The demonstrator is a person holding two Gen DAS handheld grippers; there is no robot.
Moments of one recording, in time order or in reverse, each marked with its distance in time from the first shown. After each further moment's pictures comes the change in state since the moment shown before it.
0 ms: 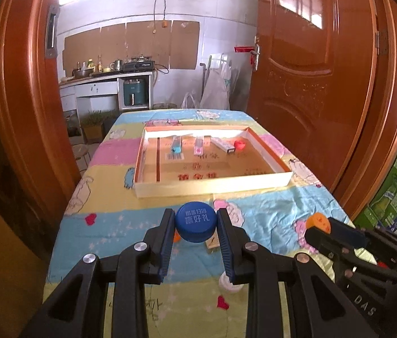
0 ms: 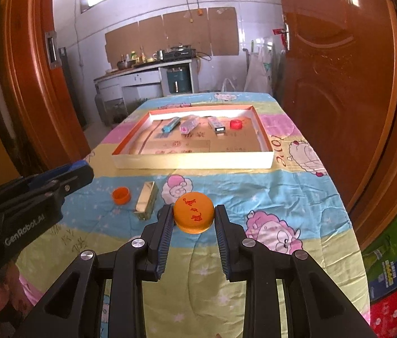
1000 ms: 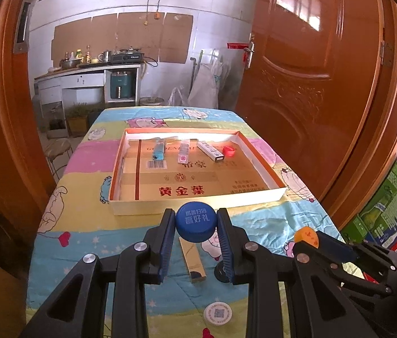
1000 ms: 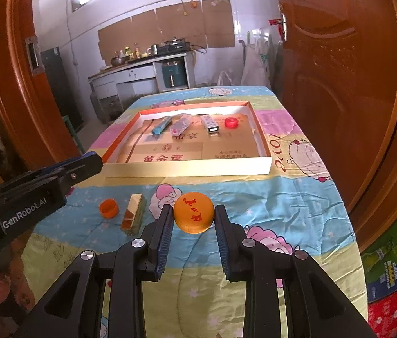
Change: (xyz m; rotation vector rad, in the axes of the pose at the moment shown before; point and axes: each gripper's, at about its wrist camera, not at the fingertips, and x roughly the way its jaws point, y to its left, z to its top) left arm 0.039 0.000 0.029 -0.033 0.036 -0.079; right arm 0.027 -0.015 0.022 0.033 0.048 0.000
